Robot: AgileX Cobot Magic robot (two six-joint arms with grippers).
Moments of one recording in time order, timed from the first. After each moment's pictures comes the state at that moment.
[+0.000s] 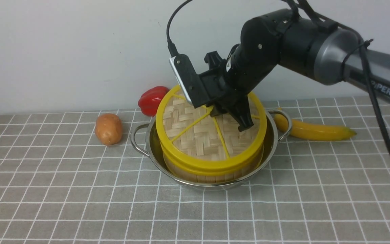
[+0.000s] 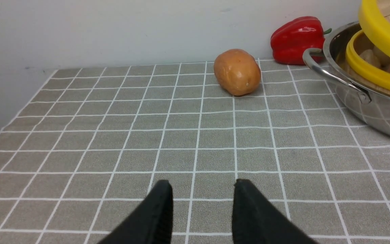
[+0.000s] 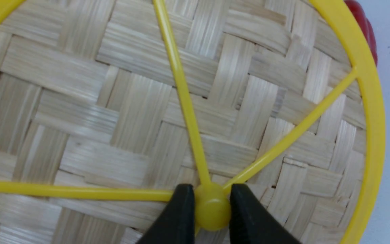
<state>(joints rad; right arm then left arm) 0.58 2.13 -1.93 0.08 0.97 -1.39 0.05 0.00 0.01 0.01 0.35 0.04</state>
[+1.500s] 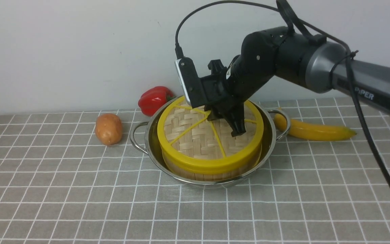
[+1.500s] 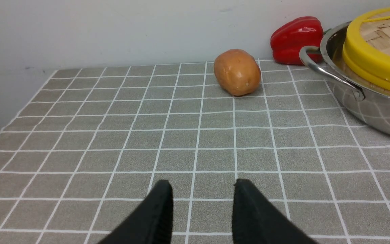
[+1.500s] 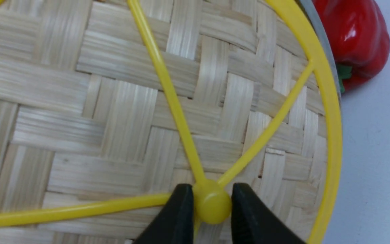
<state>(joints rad) 0.55 2.20 -1.93 0.16 0.88 -1.34 0.05 0.00 0.01 0.01 0.35 0.04</state>
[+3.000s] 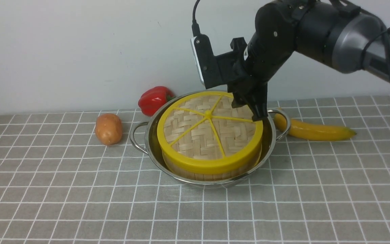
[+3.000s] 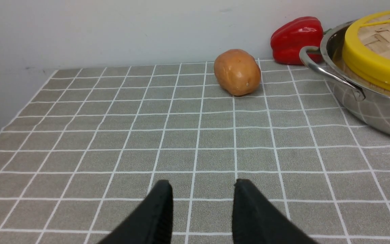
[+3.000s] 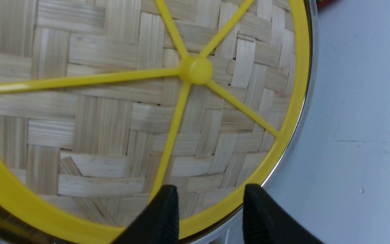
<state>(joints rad) 0.55 2.08 -1.94 -0.05 1.05 -1.14 0.05 0.00 0.01 0.01 0.35 0.04</state>
